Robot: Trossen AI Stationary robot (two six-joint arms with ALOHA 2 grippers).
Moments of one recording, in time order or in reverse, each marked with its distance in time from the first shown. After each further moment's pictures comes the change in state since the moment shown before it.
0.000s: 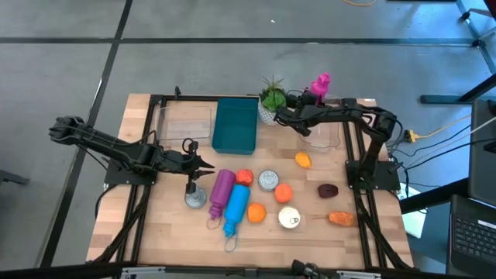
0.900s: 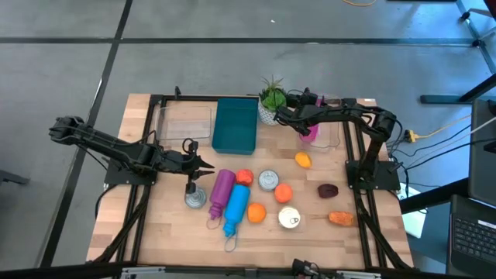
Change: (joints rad) left arm 0.000 0.000 0.000 -0.008 0.000 0.003; right arm -0.007 0.013 -0.001 0.003 -0.009 0.009
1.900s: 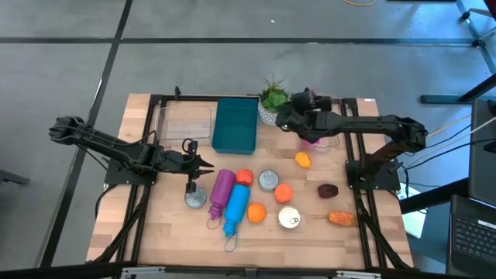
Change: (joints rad) left arm 0.000 0.000 0.000 -0.004 -0.023 0.008; right arm 0.287 -0.336 0.095 0.066 -0.153 -0.720
